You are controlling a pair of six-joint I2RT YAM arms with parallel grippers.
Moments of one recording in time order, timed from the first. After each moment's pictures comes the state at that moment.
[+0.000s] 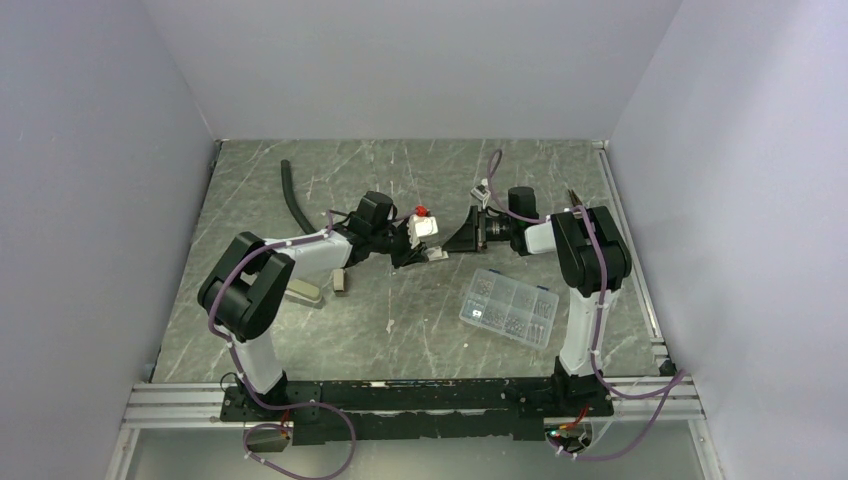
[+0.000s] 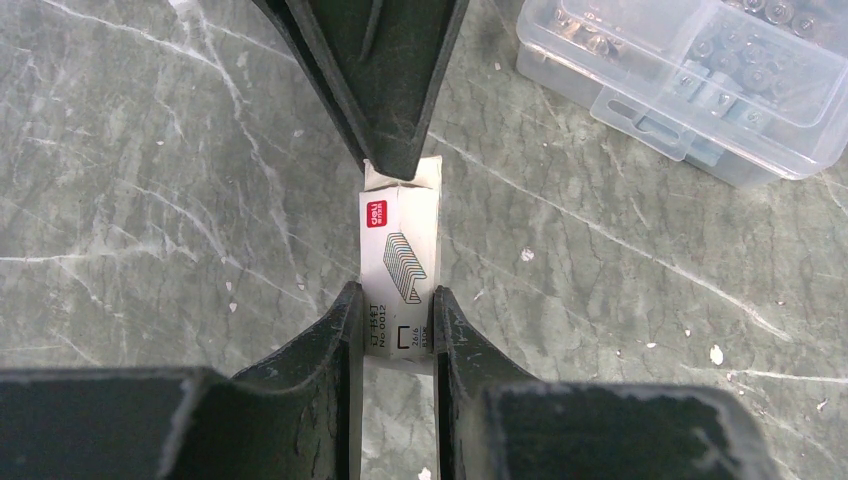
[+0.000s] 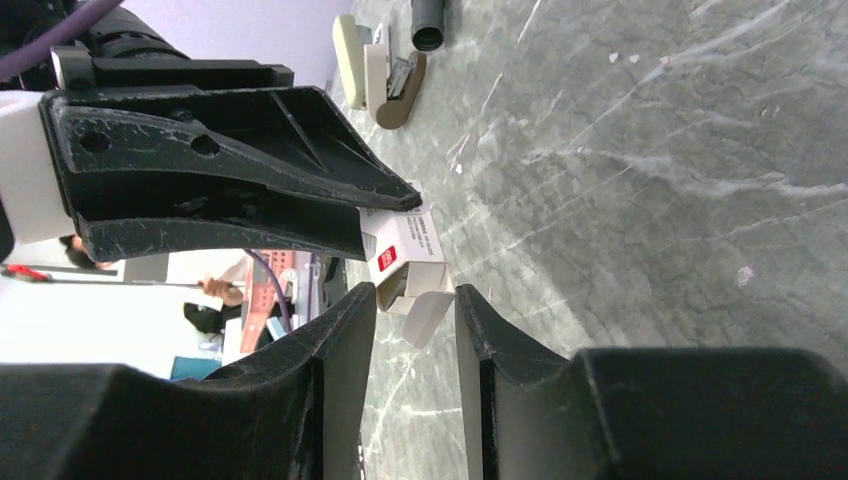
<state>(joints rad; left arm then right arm) -0.59 1.78 1.01 0.11 0.64 0.54 0.19 2.04 0.95 0.52 -1.25 0.62</state>
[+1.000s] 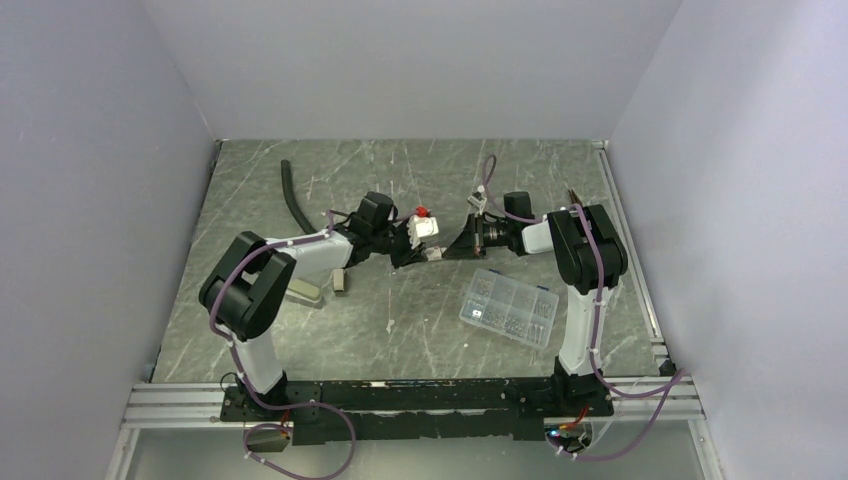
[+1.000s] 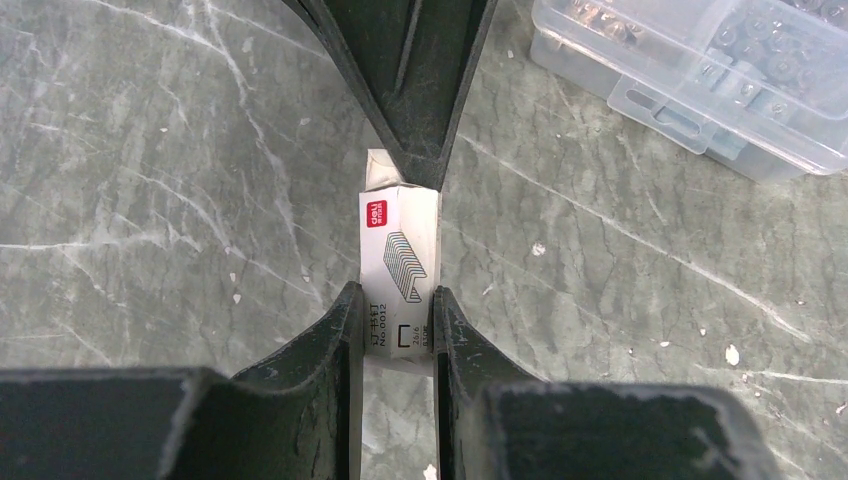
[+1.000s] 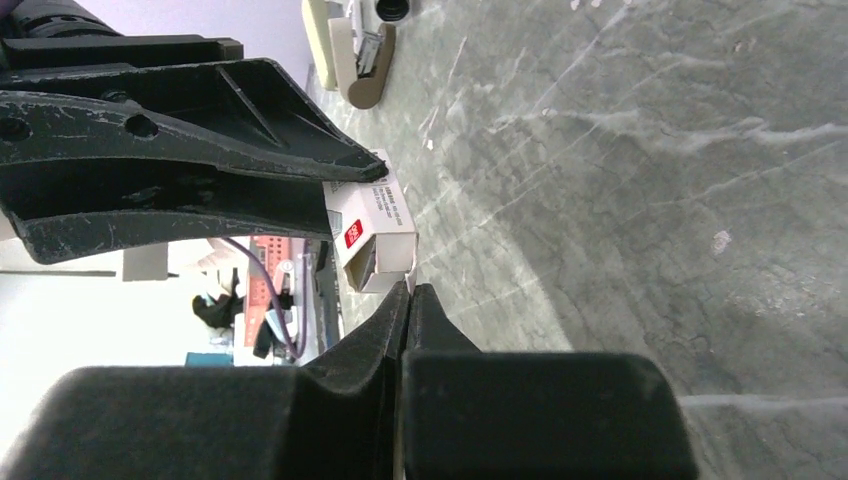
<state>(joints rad) -0.59 1.79 1.01 0.11 0.61 0.54 0.20 2.07 0.97 0.40 -1.24 0.53</state>
